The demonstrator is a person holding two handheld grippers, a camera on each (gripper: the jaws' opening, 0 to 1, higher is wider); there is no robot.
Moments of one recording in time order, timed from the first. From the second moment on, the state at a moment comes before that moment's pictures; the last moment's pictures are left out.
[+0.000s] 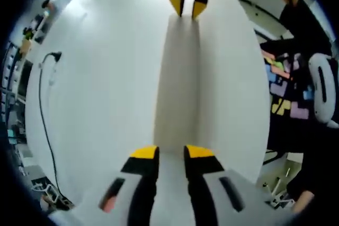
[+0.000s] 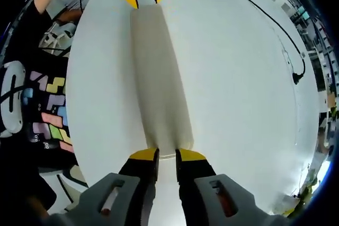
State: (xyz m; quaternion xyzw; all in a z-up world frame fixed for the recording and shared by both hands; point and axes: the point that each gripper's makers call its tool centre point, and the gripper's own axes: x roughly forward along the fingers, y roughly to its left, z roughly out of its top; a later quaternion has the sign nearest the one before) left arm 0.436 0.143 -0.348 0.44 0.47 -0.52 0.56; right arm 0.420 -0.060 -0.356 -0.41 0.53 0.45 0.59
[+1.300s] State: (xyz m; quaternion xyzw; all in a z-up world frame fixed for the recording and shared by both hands) left arm 0.432 0.140 -0.357 0.48 0.46 -0.52 0.54; right arm 0.418 -0.060 -0.358 -0.43 0.54 0.44 0.57
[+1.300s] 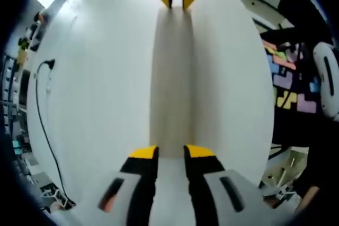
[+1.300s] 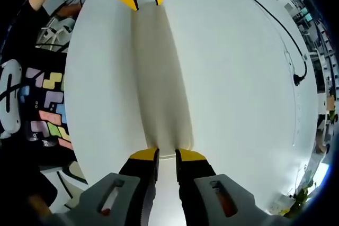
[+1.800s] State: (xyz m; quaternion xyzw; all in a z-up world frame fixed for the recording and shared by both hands) left arm 0.434 0.143 -0.355 0.42 0.45 -0.54 0.58; right arm 0.415 -0.058 -0.357 -0.45 0.52 0.44 0.57
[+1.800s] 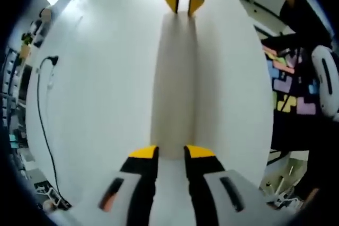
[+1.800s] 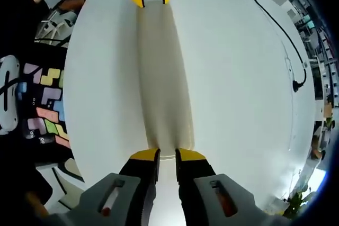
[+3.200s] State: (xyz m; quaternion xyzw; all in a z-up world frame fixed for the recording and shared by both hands) left arm 0.443 0.113 -0.355 0.43 0.42 -0.56 0.57; right arm 0.415 -0.005 -0.353 -0.42 0.45 0.52 0.59
